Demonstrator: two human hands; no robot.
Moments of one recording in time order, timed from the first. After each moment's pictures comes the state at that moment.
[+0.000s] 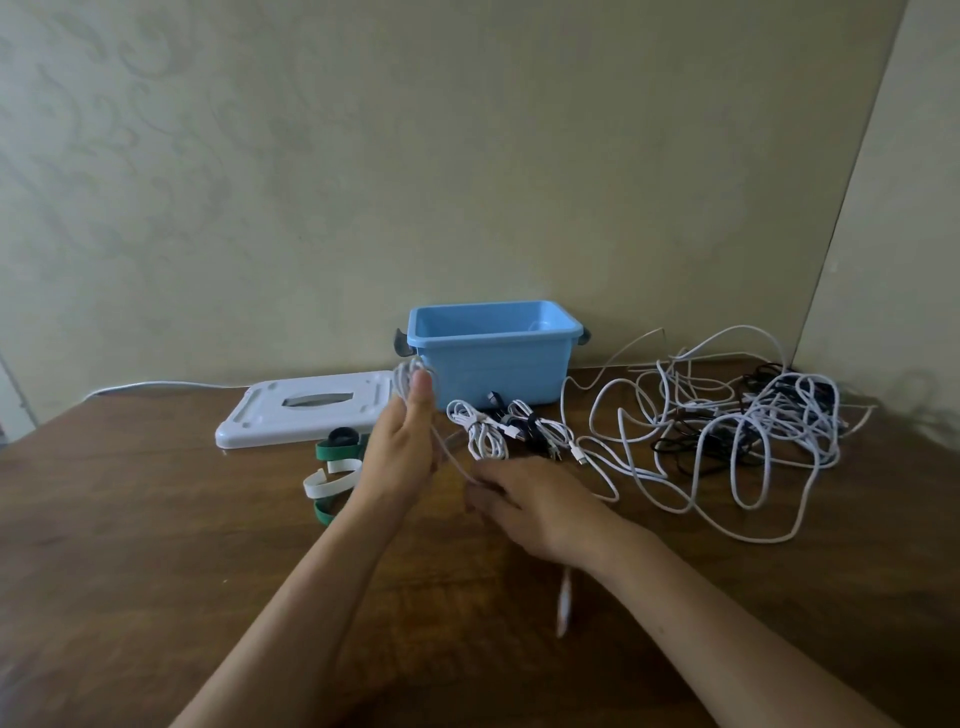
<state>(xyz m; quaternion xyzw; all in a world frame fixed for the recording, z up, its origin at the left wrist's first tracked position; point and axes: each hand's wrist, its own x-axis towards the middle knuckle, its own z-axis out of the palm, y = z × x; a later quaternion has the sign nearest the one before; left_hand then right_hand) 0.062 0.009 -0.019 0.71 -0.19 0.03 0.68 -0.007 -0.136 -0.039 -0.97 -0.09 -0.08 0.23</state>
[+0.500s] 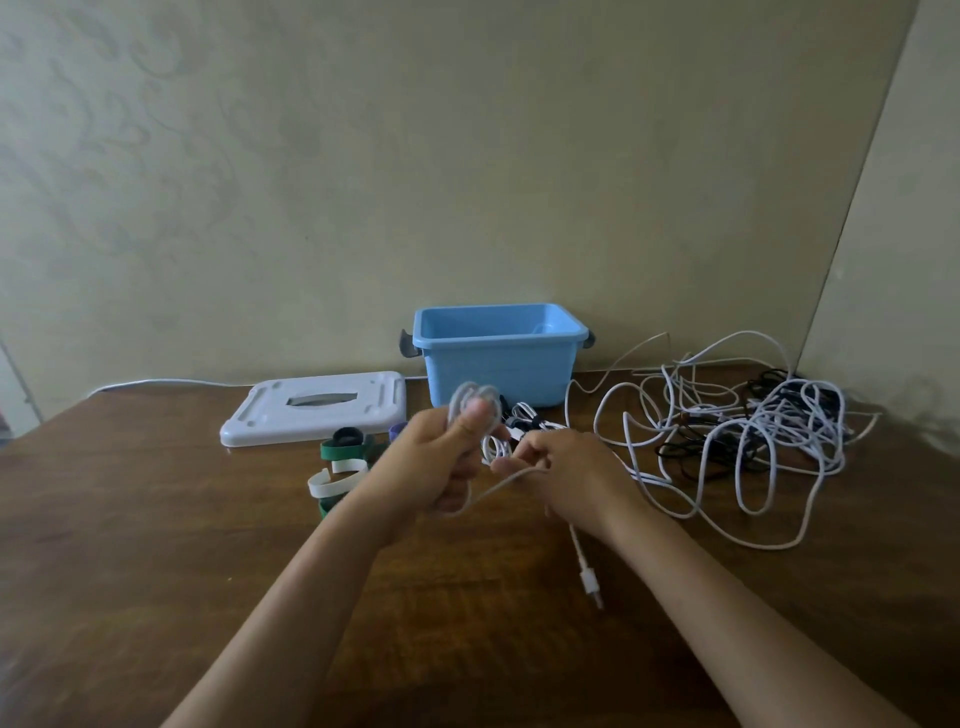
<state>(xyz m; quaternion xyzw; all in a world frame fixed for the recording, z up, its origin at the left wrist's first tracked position) 0.056 0.017 -0.012 0.68 -0.31 -0.19 0.64 -0.002 -0.162 -0.031 -0.94 0.04 -0.12 0.31</state>
